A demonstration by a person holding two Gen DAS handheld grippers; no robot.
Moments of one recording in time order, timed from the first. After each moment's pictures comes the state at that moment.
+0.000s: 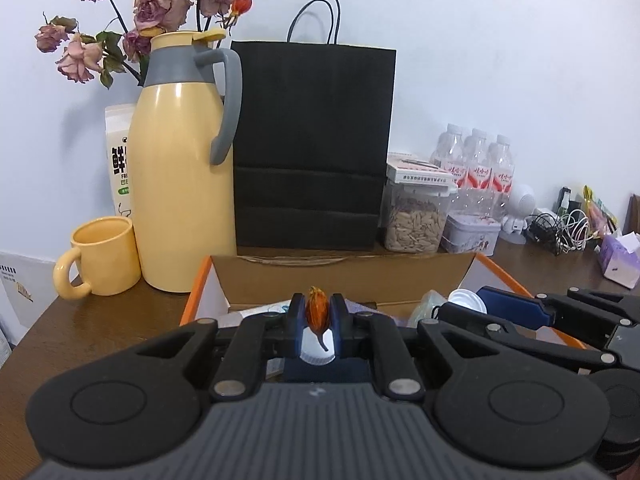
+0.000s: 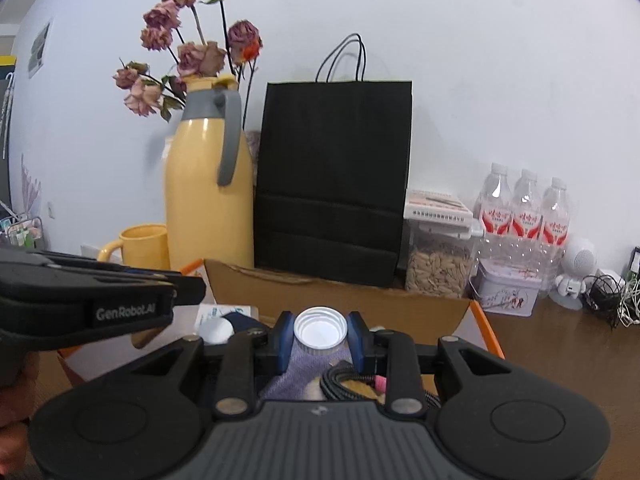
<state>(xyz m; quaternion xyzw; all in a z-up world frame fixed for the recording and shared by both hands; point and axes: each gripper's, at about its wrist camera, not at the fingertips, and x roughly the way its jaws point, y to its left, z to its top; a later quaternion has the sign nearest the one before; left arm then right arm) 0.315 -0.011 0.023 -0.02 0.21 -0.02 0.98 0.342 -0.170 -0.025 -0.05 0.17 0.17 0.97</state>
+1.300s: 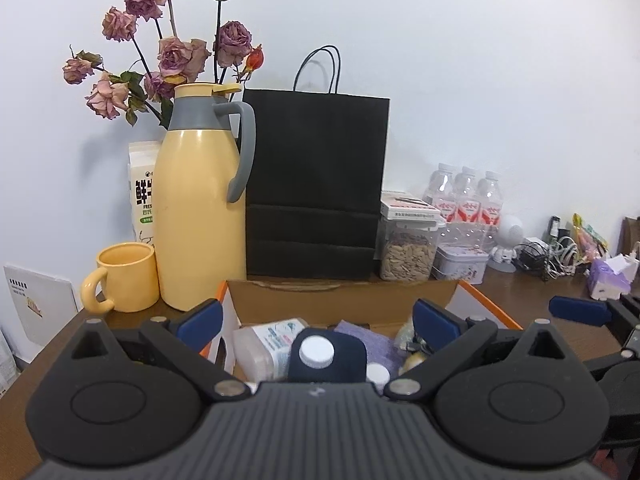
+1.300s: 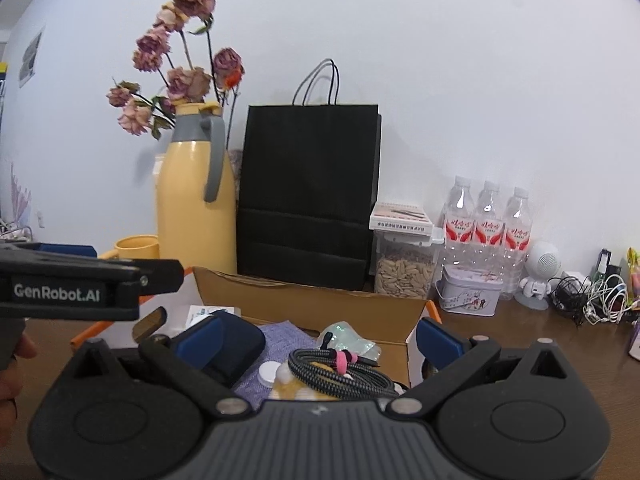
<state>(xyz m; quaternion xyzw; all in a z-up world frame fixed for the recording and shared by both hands) 0.259 -0.009 0.044 -0.03 0.16 -0.02 0.99 0.291 -0.202 -0.007 -0.05 0.15 0.15 0.98</state>
